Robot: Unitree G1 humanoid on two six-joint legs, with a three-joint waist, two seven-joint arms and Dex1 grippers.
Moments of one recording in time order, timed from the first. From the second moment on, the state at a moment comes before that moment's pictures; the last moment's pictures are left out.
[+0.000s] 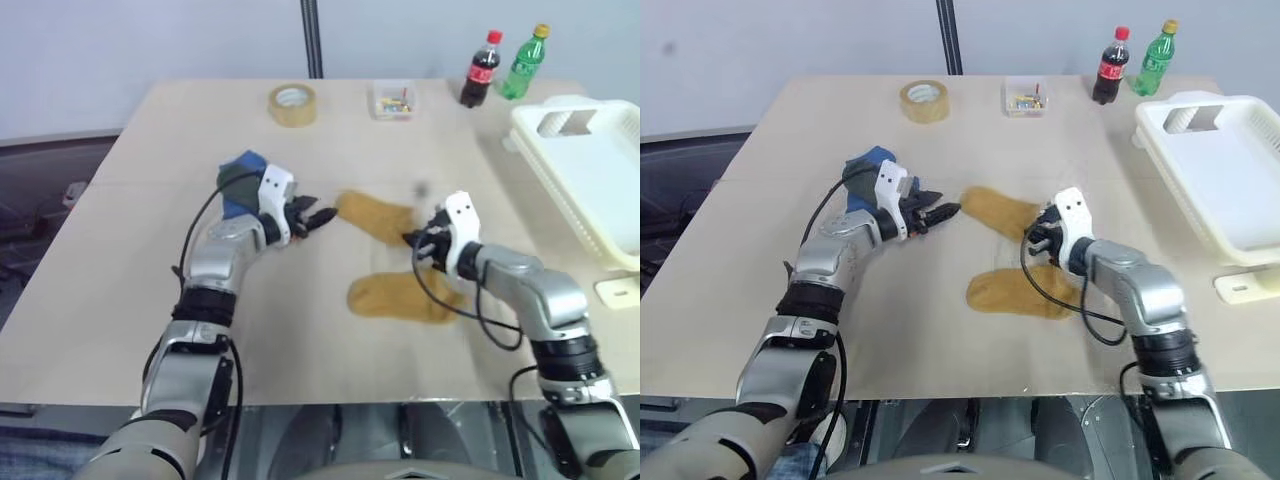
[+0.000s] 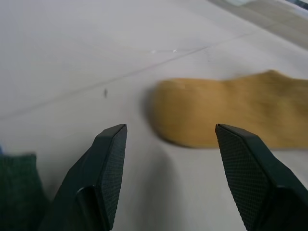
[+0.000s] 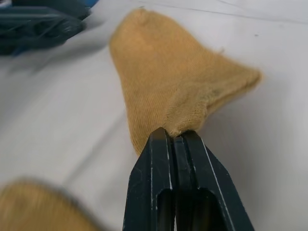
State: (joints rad) left arm -0.72 0.36 0.03 0.47 -0.30 0.46 -0.73; right arm -0.45 -0.43 0.07 -0.19 0.43 0.89 0.49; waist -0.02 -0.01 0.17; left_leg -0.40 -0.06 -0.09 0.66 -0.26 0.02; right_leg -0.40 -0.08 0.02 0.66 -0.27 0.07
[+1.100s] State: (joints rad) left arm -0.75 0.23 0.11 0.55 -0.41 0.69 -0.70; right arm -0.41 -0.49 0.07 -0.21 0.42 0.86 0.58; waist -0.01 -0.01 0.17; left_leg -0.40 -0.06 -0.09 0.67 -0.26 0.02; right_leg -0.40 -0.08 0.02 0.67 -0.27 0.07
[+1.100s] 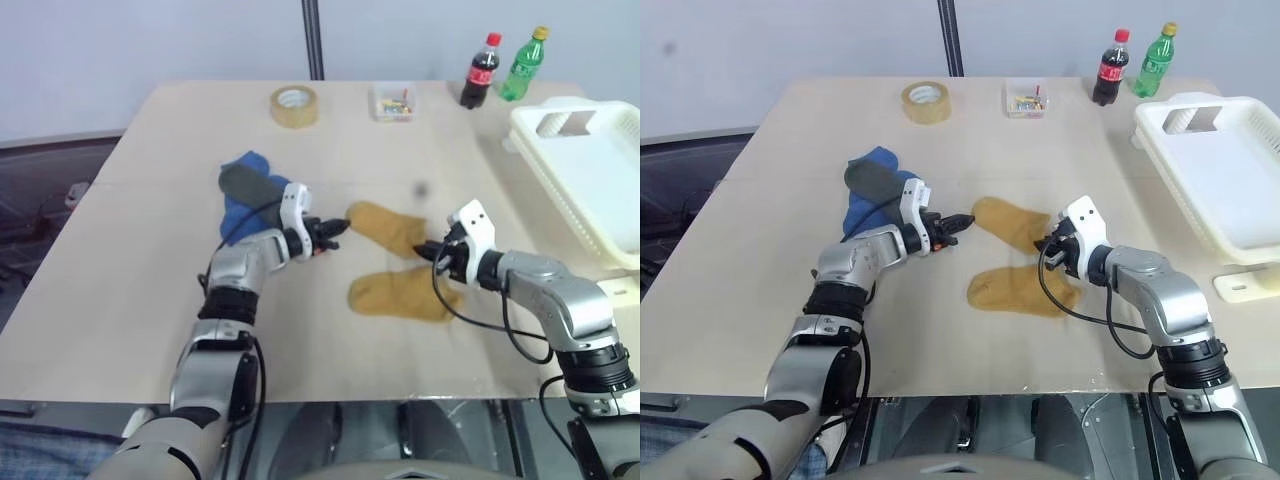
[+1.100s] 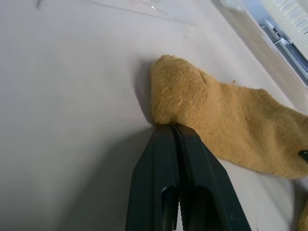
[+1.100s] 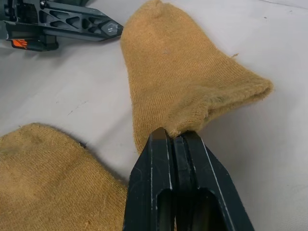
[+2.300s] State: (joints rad) left arm -0.73 0.20 0.09 0.53 -0.36 0.63 -0.68; right arm -0.37 -0.46 0.07 -0.27 0.41 0.84 0.57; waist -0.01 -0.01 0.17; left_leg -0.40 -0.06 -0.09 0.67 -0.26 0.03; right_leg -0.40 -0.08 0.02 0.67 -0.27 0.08
